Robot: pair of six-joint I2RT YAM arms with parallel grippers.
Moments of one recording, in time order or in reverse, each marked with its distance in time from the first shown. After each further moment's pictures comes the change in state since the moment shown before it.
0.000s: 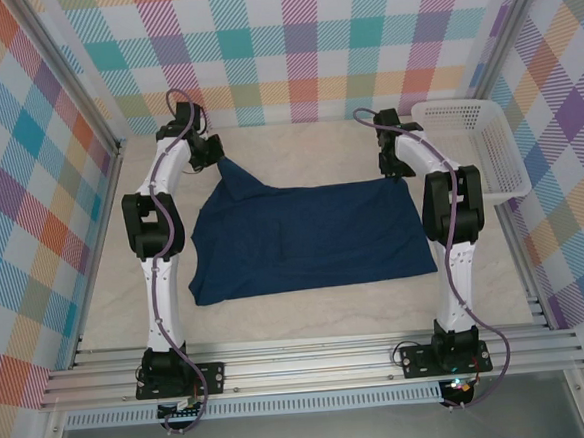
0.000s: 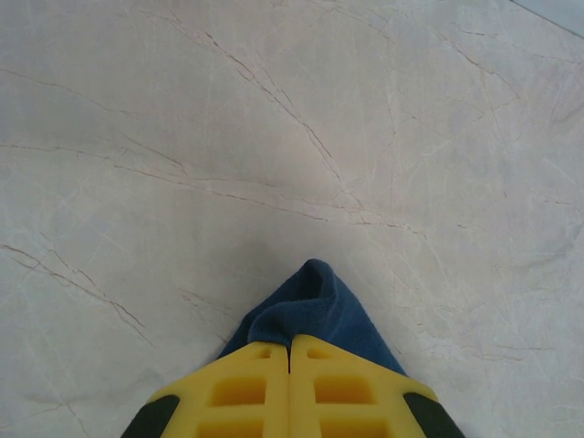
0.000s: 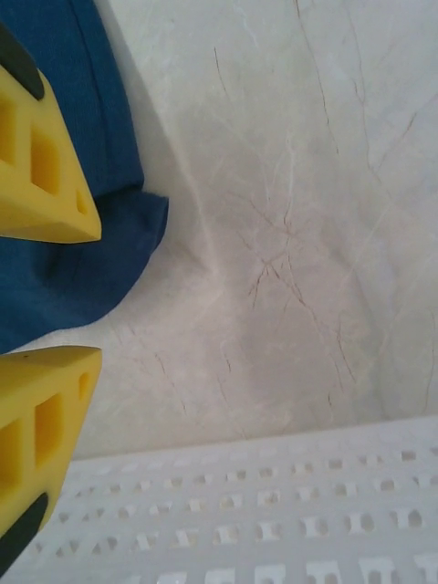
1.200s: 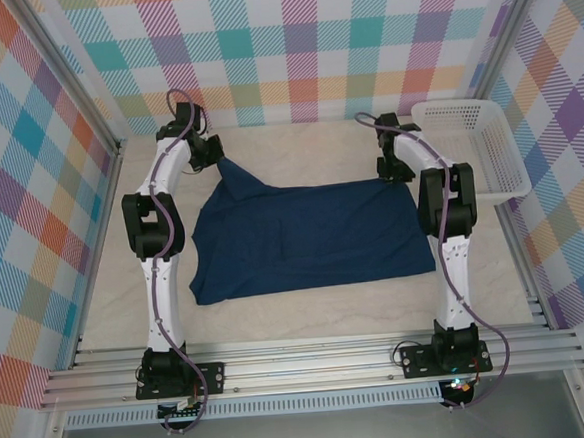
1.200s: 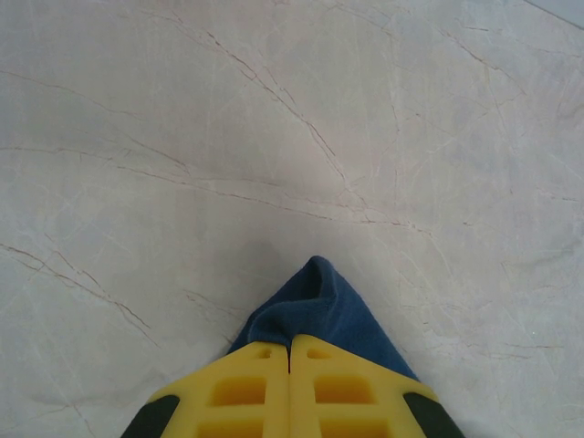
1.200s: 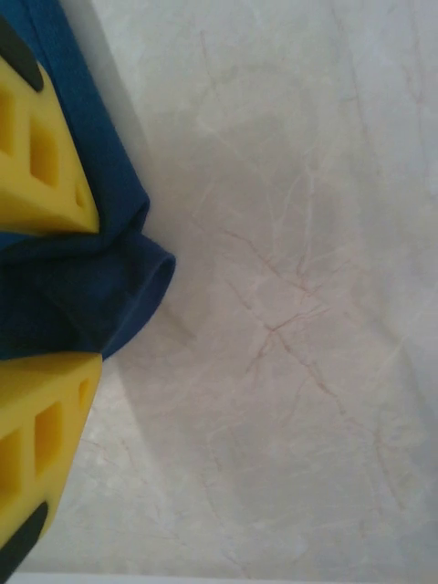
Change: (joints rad) left arm 0.000 -0.001 -0.004 0.000 -0.002 0.015; right arm -0.026 0.132 0.118 -0.061 -0.120 0.000
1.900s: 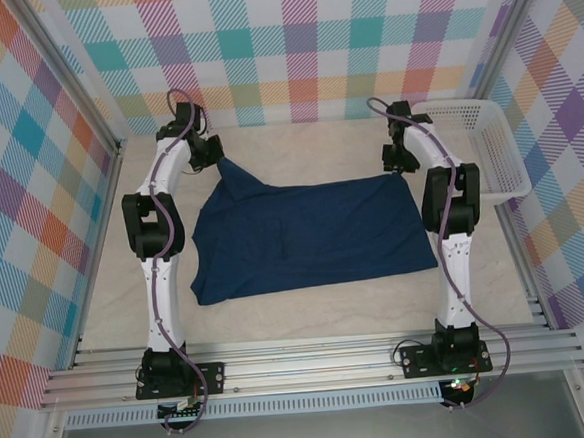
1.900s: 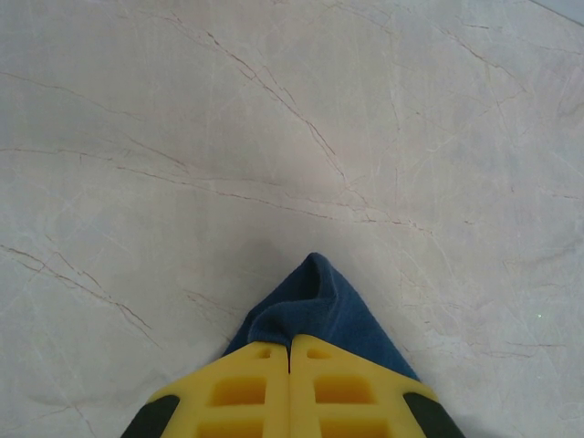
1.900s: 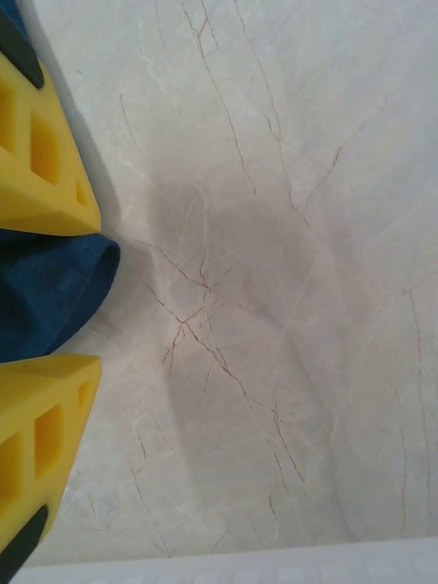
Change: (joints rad) left arm 0.000 0.000 -0.001 0.000 0.000 0.006; right arm -0.050 0.043 0.134 -0.030 -0.128 0.014
